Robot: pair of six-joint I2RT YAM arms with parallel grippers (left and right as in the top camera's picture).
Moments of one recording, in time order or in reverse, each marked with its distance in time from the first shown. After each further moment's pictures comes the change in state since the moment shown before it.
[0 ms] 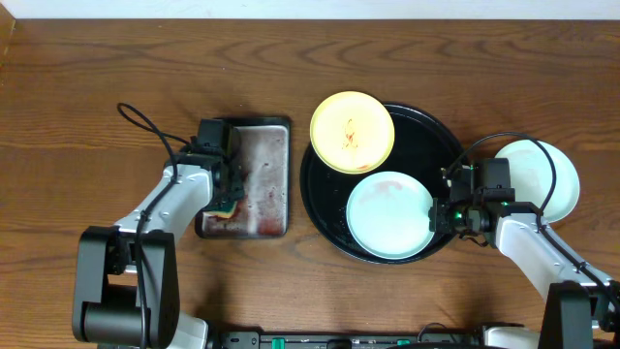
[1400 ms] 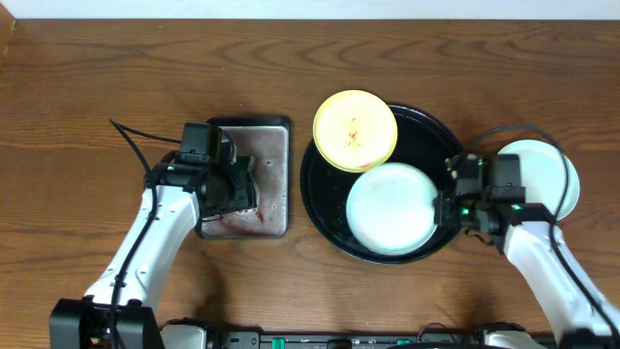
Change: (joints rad) left arm 0.002 -0.241 -0.002 -0.182 0.327 0.078; right arm 0.000 -0.159 0.053 -0.079 0.021 -0.032
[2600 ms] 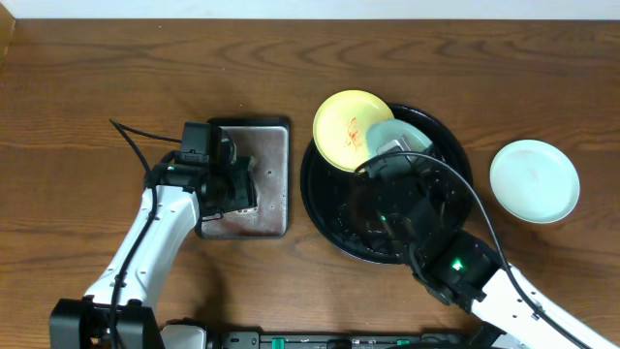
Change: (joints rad) left arm 0.000 0.000 0.000 0.008 0.000 0.000; right arm 0.787 -0.193 0.142 0.197 1.310 -0.552
